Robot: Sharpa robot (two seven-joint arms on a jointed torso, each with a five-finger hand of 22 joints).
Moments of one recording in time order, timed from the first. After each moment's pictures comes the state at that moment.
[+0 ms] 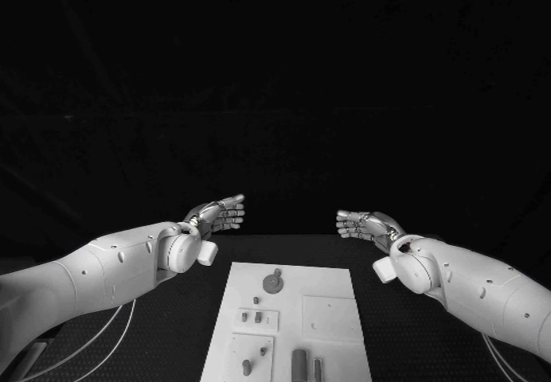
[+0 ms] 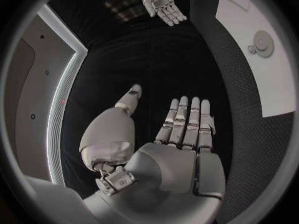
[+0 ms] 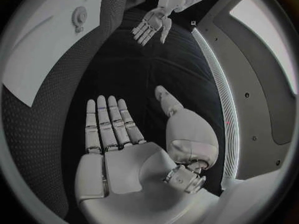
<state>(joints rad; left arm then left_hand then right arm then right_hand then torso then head) 1.24 -0.63 -0.15 0.96 0.03 -0.13 0.21 0.66 -0.07 0.31 -0.12 0.04 0.52 0.08 0.21 0.31 0.69 0.06 0.05 0.08 0.48 0.08 0.34 0.16 0.01 0.29 0.04 0.42 1.00 1.11 -0.50 0.04 0.83 -0.39 -0.07 0.24 0.61 -0.04 0.35 -0.19 0.13 0.55 0.11 0.18 0.33 0.67 0.11 0.12 0.11 0.58 0.11 0.19 0.36 0.11 0.41 0.14 0.18 0.66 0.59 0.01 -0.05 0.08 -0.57</state>
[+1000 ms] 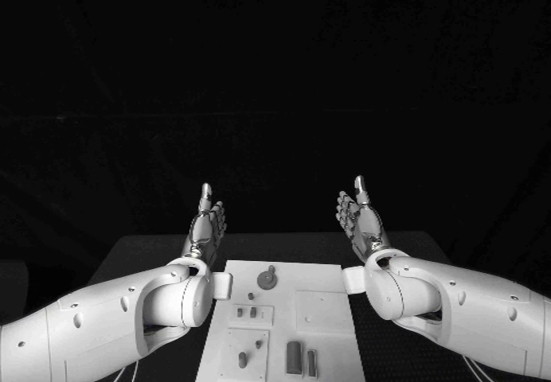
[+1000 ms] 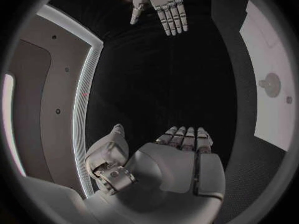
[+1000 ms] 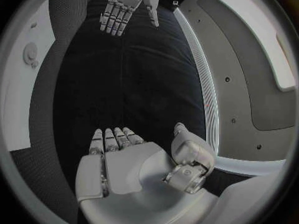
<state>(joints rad) 1.05 -0.78 0.00 1.56 0.02 -0.67 0.45 0.01 0.00 0.00 0.00 0.00 0.01 0.00 0.00 0.00 0.01 0.00 0.01 0.00 0.00 0.00 0.00 0.00 0.01 0.00 0.00 0.00 0.00 1.05 -0.77 0.00 1.53 -0.08 -0.63 0.44 0.01 0.00 0.00 0.00 0.00 0.00 0.00 0.00 0.00 0.00 0.00 0.00 0.00 0.00 0.00 0.00 0.00 0.01 0.00 0.00 0.00 0.00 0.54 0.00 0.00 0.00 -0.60</state>
